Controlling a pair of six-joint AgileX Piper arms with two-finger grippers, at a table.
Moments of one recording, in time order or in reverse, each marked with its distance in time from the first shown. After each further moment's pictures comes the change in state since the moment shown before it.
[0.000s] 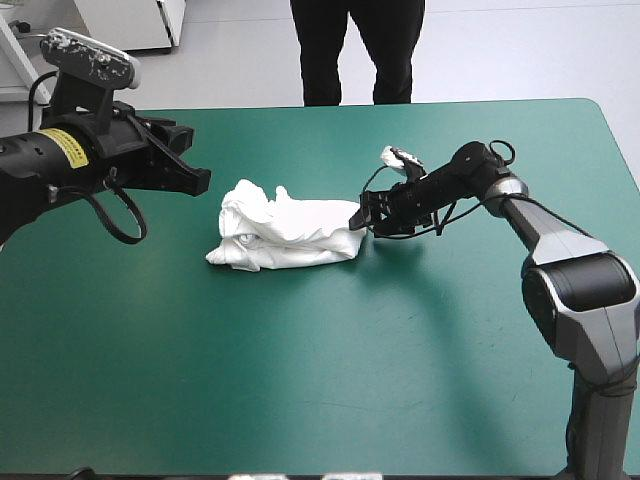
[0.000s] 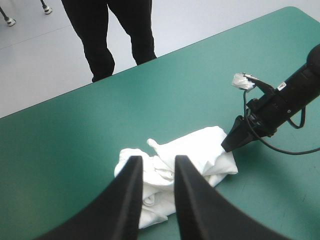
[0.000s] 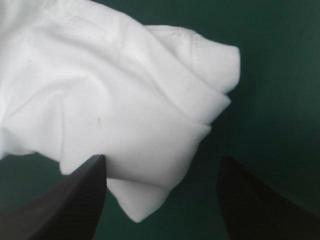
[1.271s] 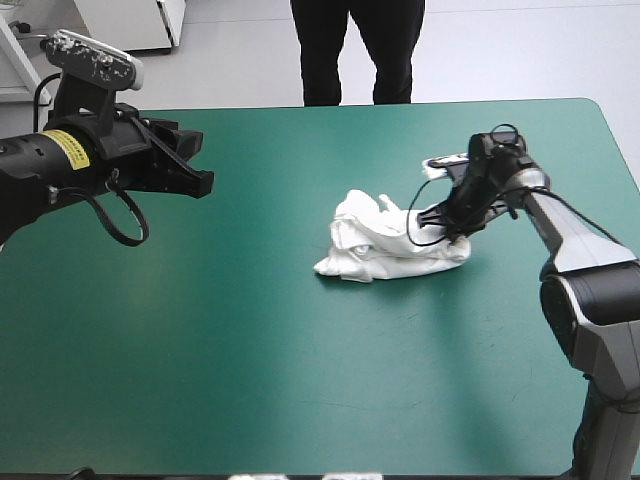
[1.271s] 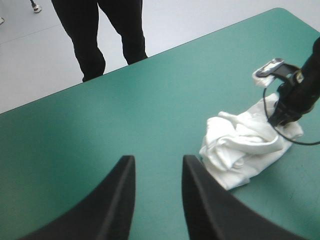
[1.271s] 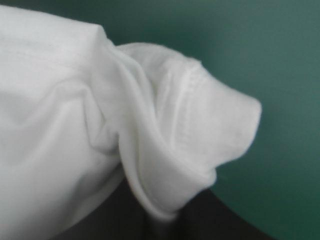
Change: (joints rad) left arm 0.000 0.000 0.000 -0.033 0.000 0.000; right arm -0.047 -0.084 -0.032 -0.796 0.107 0.271
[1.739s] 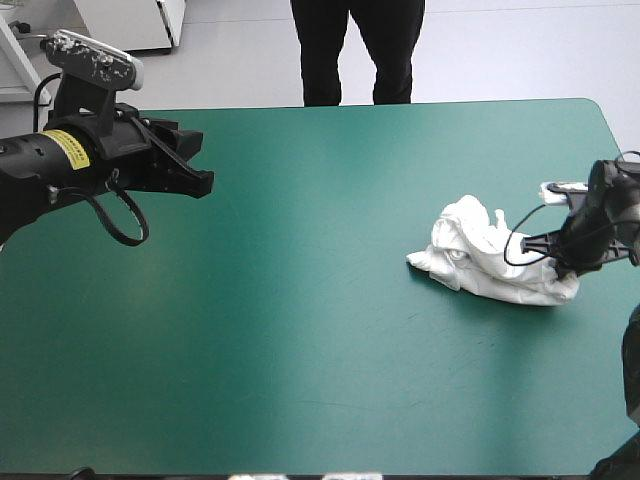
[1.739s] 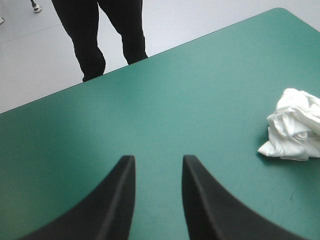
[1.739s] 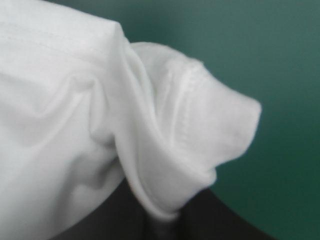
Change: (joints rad) left arm 0.000 0.000 0.000 -0.001 0.001 0.000; right arm -0.344 -0.293 0.371 -0.111 -0.036 0.008
